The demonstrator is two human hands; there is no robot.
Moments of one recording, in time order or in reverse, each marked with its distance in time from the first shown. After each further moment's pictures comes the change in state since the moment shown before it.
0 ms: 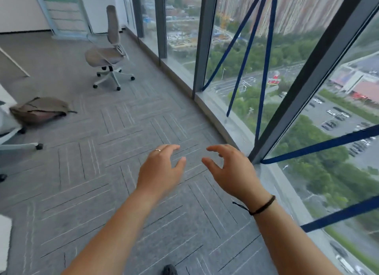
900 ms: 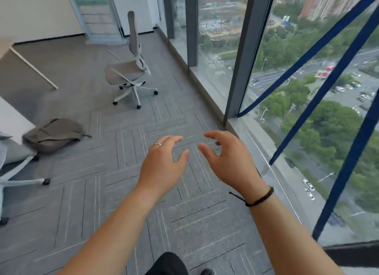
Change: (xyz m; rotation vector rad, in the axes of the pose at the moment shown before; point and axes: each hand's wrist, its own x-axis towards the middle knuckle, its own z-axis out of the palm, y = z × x) left_hand 0.660 -0.032 0.032 0.026 0.125 -0.111; right_hand 0.696 0.053 0.051 0.205 -0.049 -0.154
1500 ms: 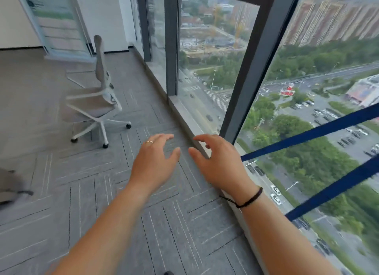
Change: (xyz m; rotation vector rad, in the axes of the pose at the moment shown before) left_hand 0.498 -0.033 0.047 -0.080 0.007 0.071; right_hand 0.466 0.055 0.032 -0.125 0.032 0.006
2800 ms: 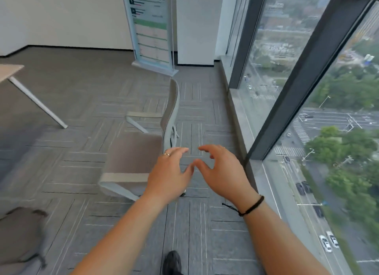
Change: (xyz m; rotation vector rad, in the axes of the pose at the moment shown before) left_hand 0.891 -0.392 -0.107 0.100 0.147 -0.324; right_hand 0.990 -0.124 0.376 0.129 -0.360 -0.275
